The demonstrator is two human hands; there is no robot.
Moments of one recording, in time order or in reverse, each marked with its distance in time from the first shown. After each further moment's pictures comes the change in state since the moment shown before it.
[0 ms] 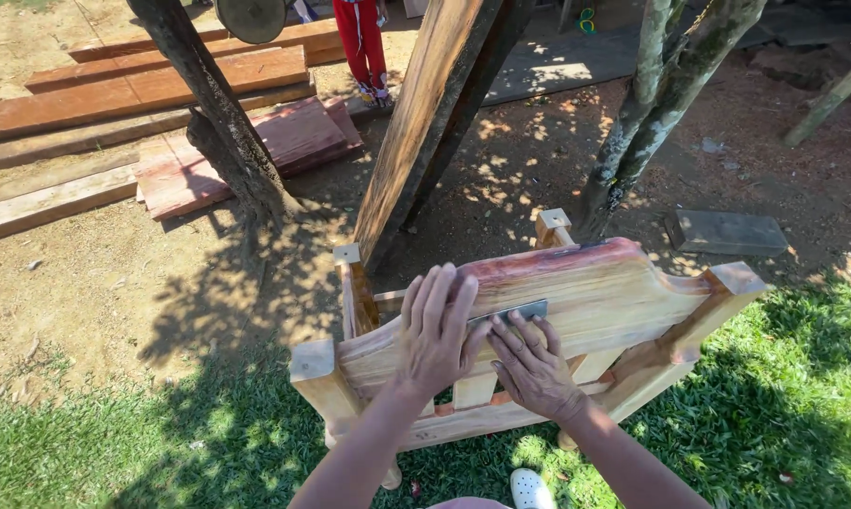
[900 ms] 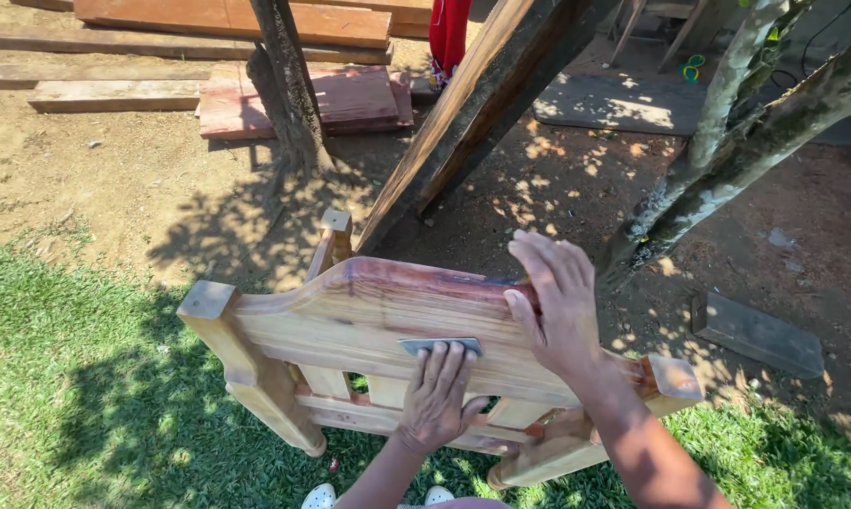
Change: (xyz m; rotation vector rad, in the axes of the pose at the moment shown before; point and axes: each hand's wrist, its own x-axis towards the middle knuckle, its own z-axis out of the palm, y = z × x) left_hand -0.129 0.115 0.220 0.344 -0.197 -0.241; right_hand 0.084 0.191 -0.134 0.384 0.246 -0.103
